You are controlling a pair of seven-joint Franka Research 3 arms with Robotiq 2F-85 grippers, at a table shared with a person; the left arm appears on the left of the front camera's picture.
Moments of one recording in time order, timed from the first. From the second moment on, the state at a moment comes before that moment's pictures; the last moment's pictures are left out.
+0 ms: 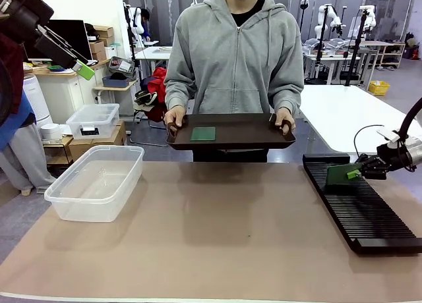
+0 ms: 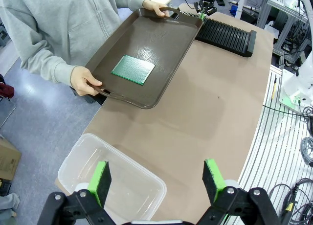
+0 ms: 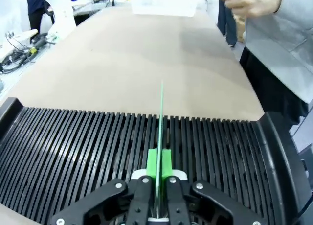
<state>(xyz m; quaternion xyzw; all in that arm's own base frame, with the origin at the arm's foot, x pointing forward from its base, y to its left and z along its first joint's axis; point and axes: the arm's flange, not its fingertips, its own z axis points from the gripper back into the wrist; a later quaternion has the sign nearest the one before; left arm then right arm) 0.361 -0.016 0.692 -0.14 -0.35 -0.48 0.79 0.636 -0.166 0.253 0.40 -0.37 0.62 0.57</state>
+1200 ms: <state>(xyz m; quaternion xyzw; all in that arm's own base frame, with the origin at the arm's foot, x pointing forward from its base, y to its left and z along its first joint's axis) 0.361 -0.016 0.692 -0.14 -0.35 -0.48 0.79 0.636 -0.179 0.288 0.36 -0.37 0.64 0.57</state>
